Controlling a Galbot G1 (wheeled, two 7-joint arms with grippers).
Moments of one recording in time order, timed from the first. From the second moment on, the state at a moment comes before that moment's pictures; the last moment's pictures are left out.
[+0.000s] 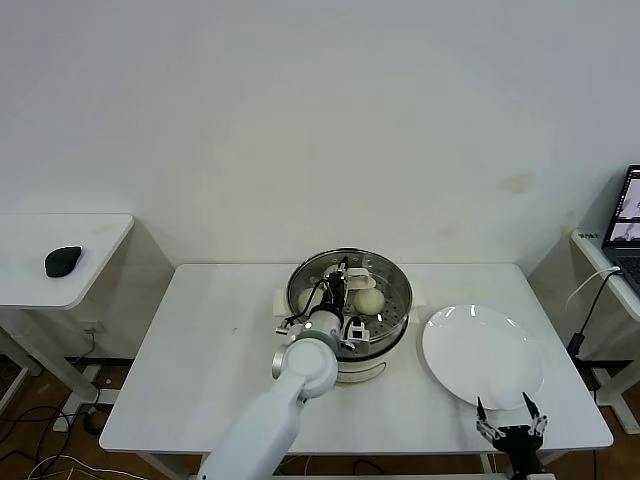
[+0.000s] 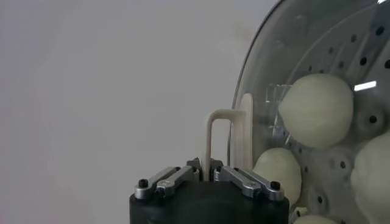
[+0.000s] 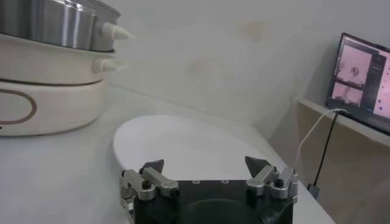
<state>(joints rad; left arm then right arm) 0.77 -1.50 0.08 -1.60 1.34 0.37 0.28 -1.62 1.54 0.91 1.80 -0.12 0.17 -0.20</state>
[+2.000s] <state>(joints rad) 1.66 -1.28 -0.48 -2.05 -0.06 -0.07 -0.11 -1.75 1.43 0.75 1.92 0.05 0.22 -0.20</state>
